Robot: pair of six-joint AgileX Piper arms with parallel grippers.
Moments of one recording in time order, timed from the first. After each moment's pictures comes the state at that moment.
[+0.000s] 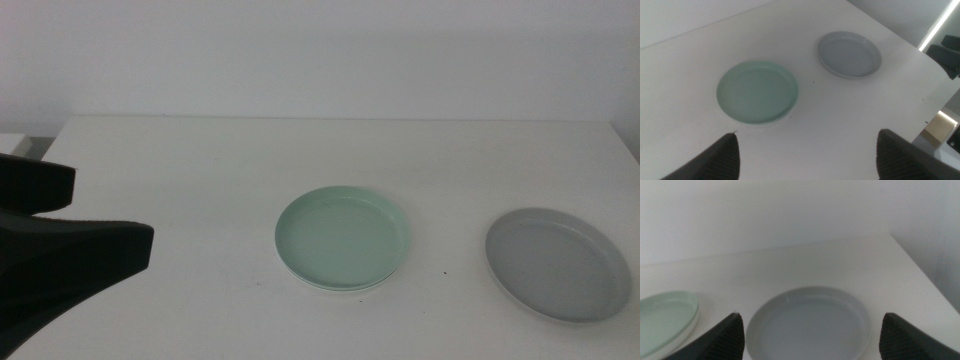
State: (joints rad) left arm -0.39 0.68 -1.04 -0.46 1.07 0.29; right arm 0.01 0.00 0.00 -0.01 0.25 0.15
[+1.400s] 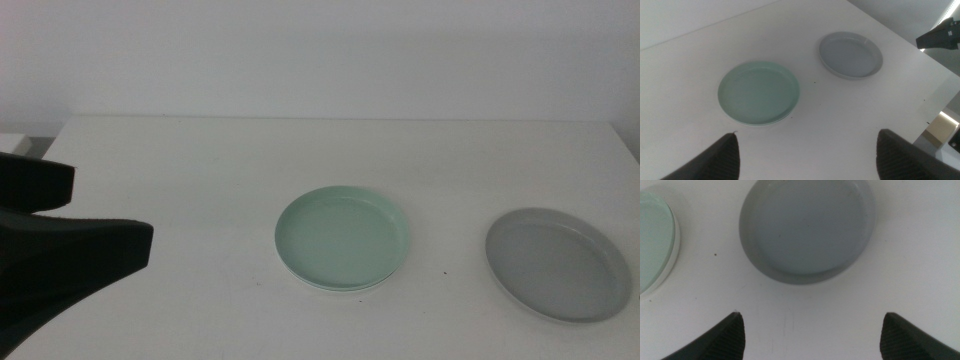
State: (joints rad) left arm -0.39 0.68 -1.04 -0.46 1.07 0.29; right arm 0.01 0.74 -0.61 0.07 0.87 0.24
